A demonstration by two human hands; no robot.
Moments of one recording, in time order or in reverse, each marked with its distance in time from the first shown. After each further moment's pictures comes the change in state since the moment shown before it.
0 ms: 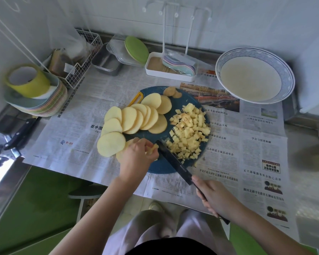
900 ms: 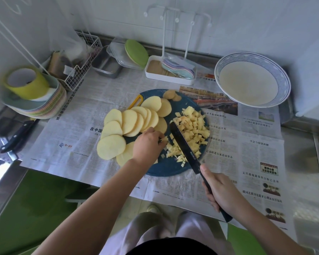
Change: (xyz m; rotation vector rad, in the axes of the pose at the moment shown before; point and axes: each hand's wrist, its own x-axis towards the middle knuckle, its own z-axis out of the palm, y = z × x) left_hand 0.045 0.011 0.022 0.135 -0.075 0.240; right_hand -0.005 -0.021 -0.007 0.055 0.169 -0.035
